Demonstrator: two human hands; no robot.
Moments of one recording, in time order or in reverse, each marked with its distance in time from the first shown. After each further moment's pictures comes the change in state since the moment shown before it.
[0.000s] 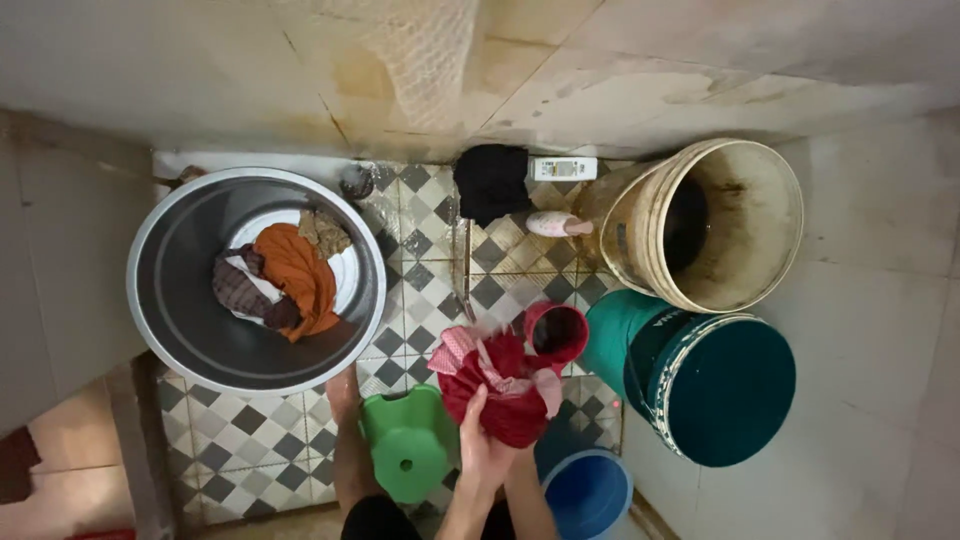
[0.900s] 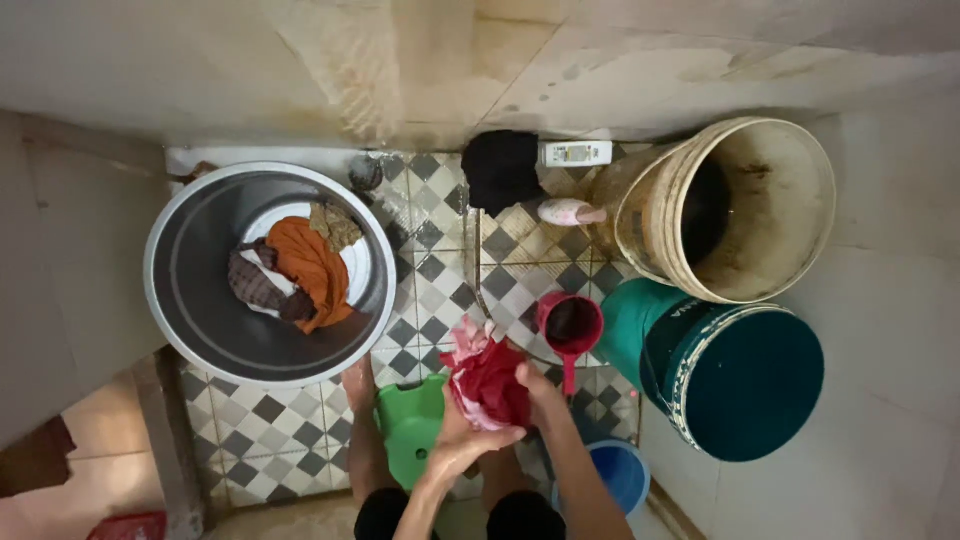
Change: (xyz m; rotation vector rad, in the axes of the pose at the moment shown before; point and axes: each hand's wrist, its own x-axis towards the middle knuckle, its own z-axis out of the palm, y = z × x) left_hand -0.019 0.061 0.001 1.104 -0.036 0.041; right_hand 0.023 -0.035 0.077 -1.177 -0.277 0.195
